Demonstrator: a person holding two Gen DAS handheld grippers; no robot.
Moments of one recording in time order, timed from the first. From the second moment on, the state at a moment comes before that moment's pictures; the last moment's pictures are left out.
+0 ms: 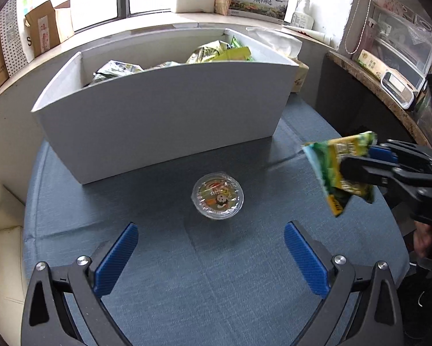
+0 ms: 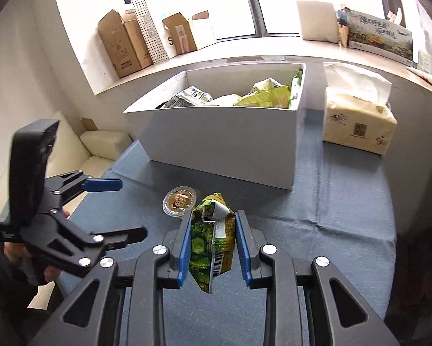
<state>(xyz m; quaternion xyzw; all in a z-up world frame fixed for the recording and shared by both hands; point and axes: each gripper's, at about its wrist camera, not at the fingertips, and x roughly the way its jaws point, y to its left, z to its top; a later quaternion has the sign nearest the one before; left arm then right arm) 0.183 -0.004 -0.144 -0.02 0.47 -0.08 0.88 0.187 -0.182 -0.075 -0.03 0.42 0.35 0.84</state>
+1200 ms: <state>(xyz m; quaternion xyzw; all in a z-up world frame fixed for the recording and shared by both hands) 0.161 0.070 -0.005 -0.08 0.35 -0.08 0.93 0.190 -0.175 -0.017 0.02 0.37 0.37 0.85</state>
